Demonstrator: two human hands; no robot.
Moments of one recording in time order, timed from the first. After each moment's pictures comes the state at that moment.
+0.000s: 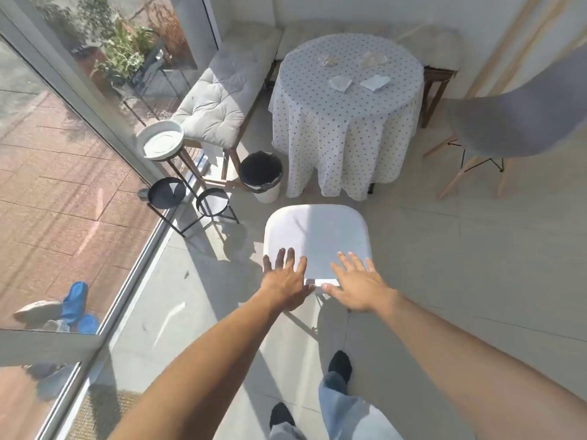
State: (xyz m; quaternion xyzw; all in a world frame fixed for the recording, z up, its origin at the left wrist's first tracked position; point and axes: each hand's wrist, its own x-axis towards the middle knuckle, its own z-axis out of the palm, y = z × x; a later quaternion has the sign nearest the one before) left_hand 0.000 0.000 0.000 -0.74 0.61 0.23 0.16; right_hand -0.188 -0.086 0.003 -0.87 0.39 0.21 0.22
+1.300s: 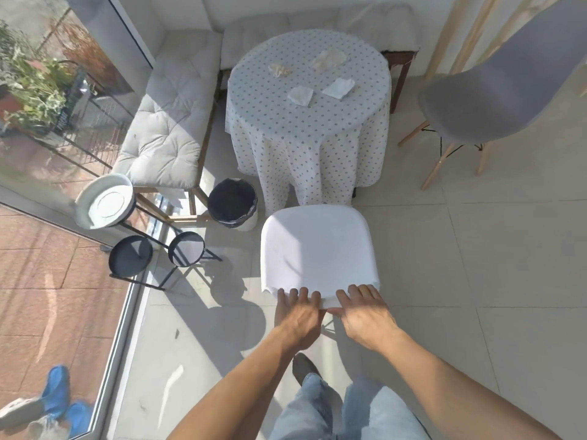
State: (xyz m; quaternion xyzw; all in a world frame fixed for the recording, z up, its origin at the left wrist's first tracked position) left_hand 0.046 -0.143 -0.035 -0.66 0.72 0.16 0.14; right_hand -0.141 -0.188 -0.041 -0.88 0.46 0.10 0.09
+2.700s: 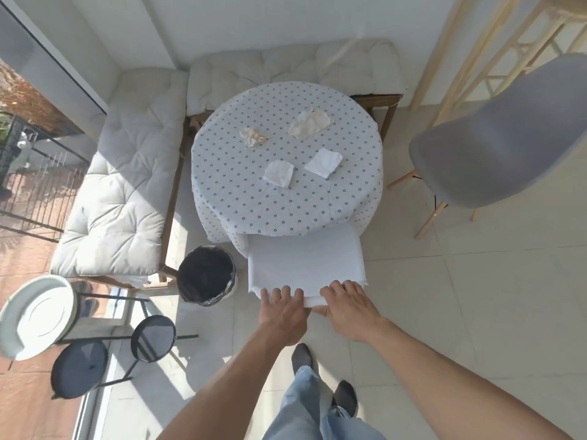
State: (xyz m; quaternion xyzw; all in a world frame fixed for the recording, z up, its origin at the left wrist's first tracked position) left_hand 0.116 -0.520 -0.037 -0.67 0.69 0.21 0.18; right_hand -0.070 -0.561 -0.046 -0.87 0.44 0.12 0.17
